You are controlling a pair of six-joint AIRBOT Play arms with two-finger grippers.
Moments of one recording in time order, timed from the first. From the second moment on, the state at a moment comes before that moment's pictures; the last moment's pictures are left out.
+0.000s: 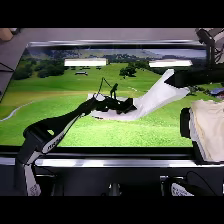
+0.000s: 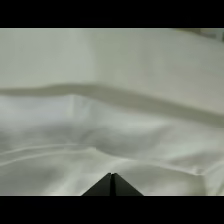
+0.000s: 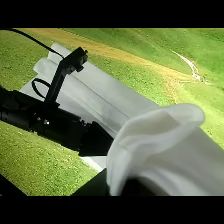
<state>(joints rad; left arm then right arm) -0.60 -2.05 1.66 0.25 -0.82 -1.37 -0.17 -1.29 1.54 -0.84 1.40 1.03</state>
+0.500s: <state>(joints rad) -0.14 -1.60 1.66 0.48 -1.01 -1.26 0.23 -1.55 1.54 -0.67 1.06 1.05</state>
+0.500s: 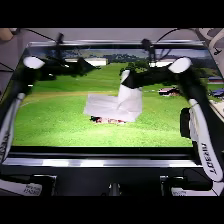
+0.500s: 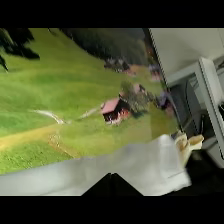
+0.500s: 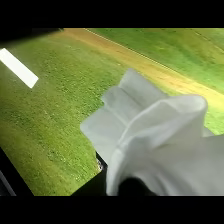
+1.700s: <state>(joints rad) 0.04 -1.24 1.58 0.77 -1.25 -1.26 0.02 -1.76 1.41 -0.96 1.29 1.13</state>
